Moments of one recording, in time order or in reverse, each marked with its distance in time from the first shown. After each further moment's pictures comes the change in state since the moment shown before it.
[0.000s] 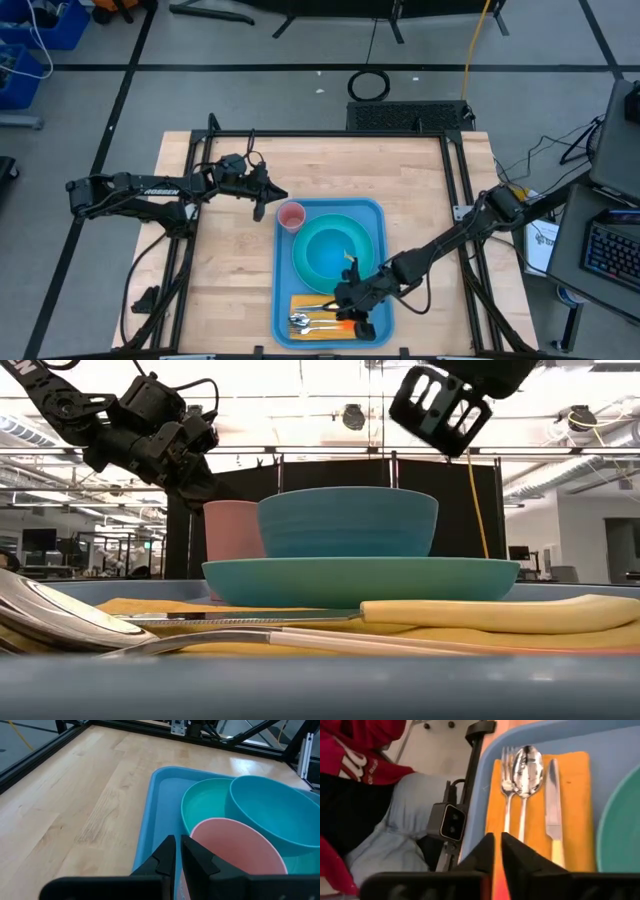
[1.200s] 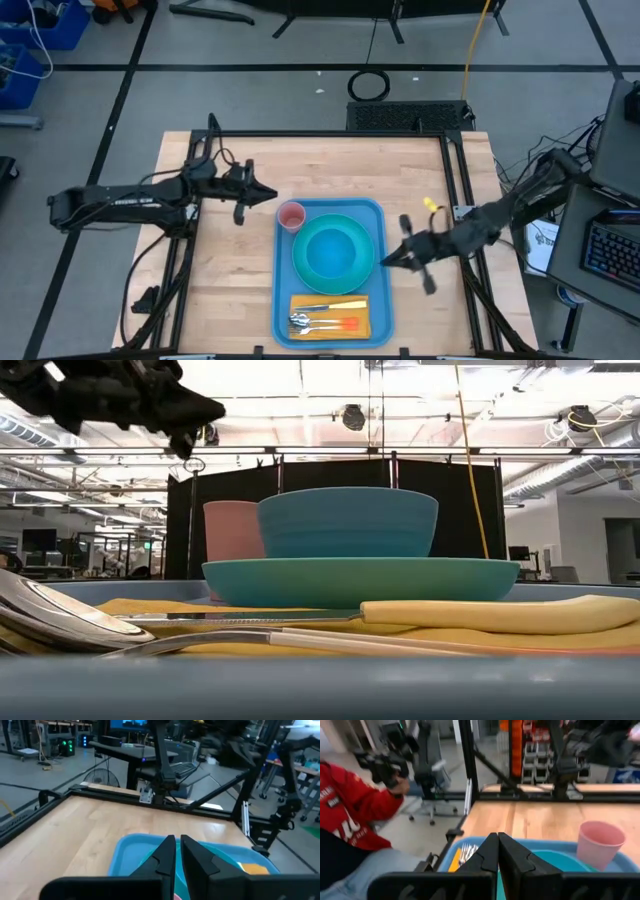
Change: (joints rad) left arm -0.112 -0.333 0.001 0.011 -0.016 -0.160; right arm 0.058 -0.824 -0.504 0.200 0.379 -0.358
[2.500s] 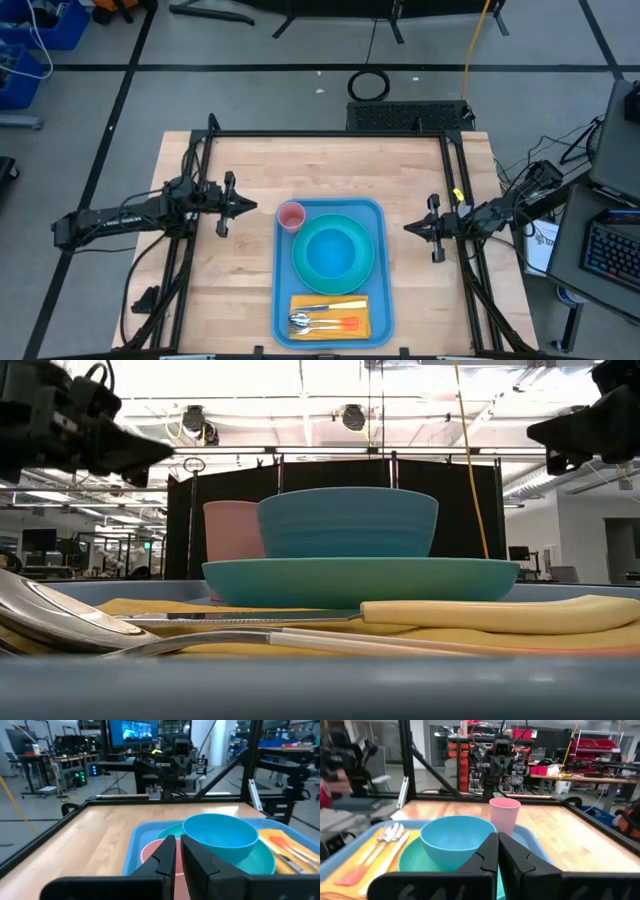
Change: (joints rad) left arm 0.018 -0.493 -0.352 -0.077 -0.010 0.191; right arm -0.001 -0.845 -0.666 0.015 0.288 -0.234
